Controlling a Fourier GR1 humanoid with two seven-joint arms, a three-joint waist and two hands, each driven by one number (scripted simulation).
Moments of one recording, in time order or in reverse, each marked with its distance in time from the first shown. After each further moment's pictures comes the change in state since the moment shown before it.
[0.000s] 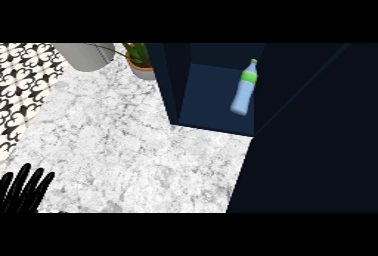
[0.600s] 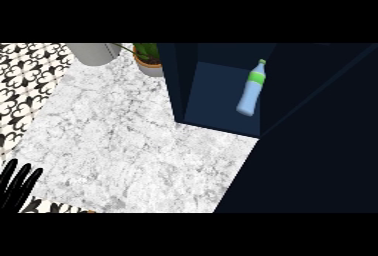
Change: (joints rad) left arm -0.001 0.061 0.051 0.007 0.019 -0.050 0.013; right arm -0.243 0.091 0.041 0.044 -0.079 0.030 0.230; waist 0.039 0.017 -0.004
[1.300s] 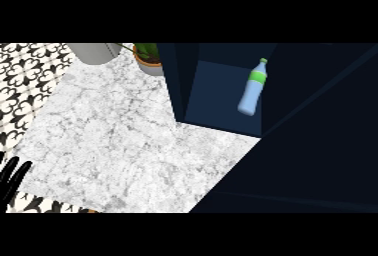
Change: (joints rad) left arm -0.009 0.025 0.053 0.003 0.041 -0.028 0.018; right arm -0.185 0.207 -0.023 0.162 -0.276 0.046 0.180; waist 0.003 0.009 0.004
